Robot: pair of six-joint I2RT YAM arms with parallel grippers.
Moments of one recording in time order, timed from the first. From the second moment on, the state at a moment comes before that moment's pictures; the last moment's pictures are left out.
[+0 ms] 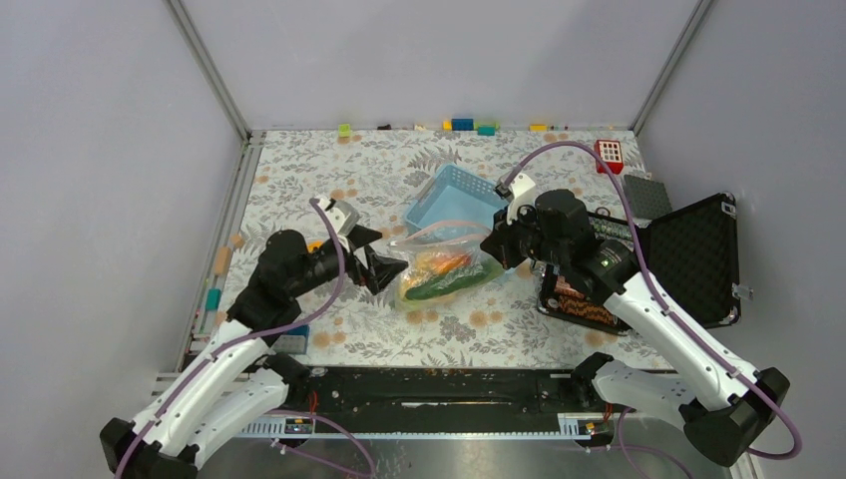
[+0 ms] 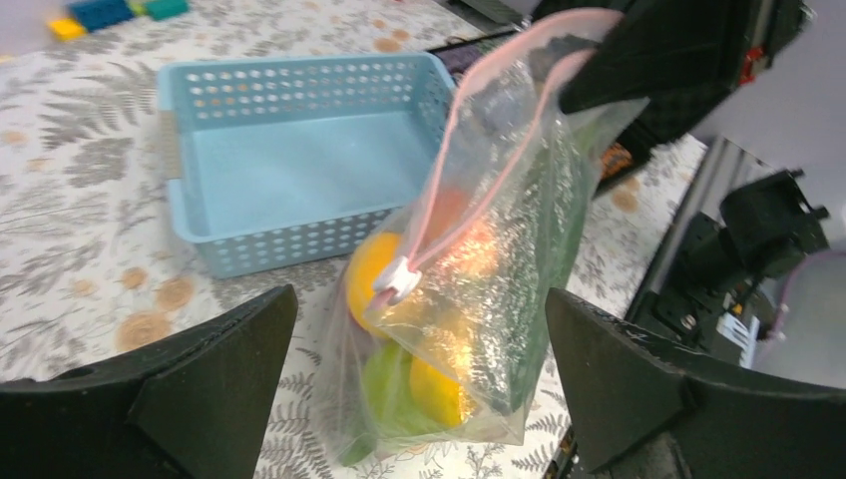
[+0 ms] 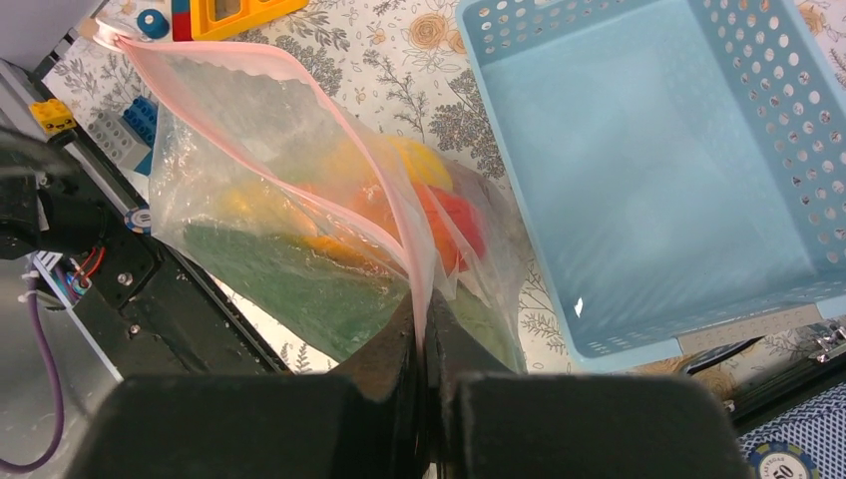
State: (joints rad) left arm -0.55 0.70 0.67 -0.10 0.39 -0.17; right arm 0.64 1.02 1.03 -0.54 -0.20 0.14
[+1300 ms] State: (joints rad) left arm -0.43 0.90 0.47 0.53 0.94 -0.25; right arm 0.56 0.99 0.99 -0.50 -0.28 0.28
